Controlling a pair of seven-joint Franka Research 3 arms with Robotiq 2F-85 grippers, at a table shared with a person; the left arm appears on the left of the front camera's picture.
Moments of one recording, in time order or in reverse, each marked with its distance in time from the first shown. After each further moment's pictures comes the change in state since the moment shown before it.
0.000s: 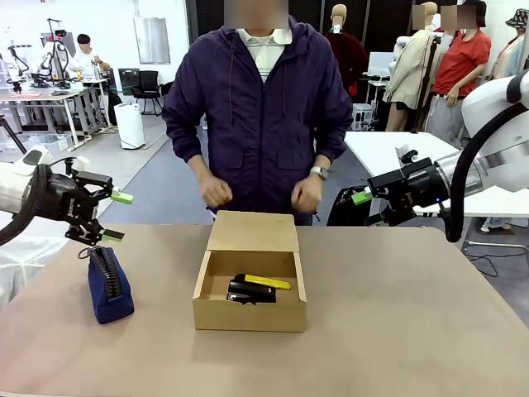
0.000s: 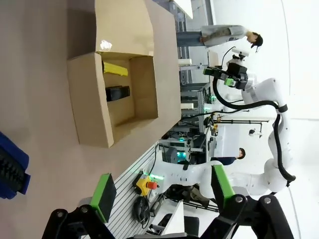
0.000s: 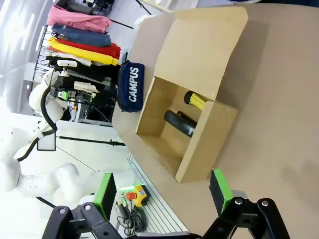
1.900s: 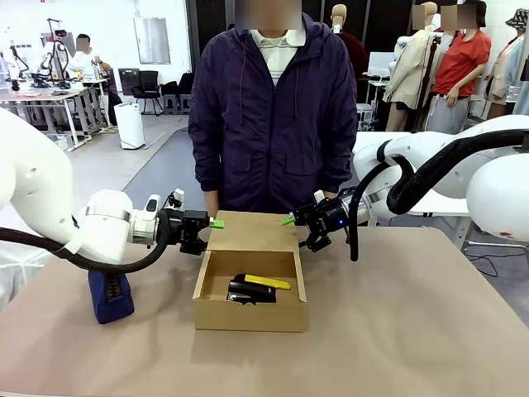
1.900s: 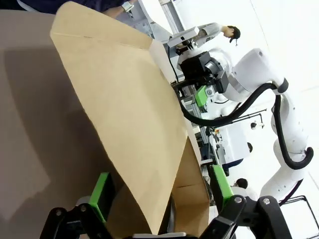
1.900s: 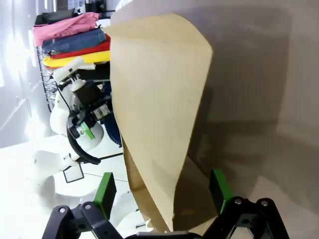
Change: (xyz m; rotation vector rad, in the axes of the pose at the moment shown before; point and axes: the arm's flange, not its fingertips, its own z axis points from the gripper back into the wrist) left arm 0.150 0.114 -0.227 -0.176 -0.042 -0.273; right arm 0.125 -0.131 -0.210 0.128 0.203 -0.347
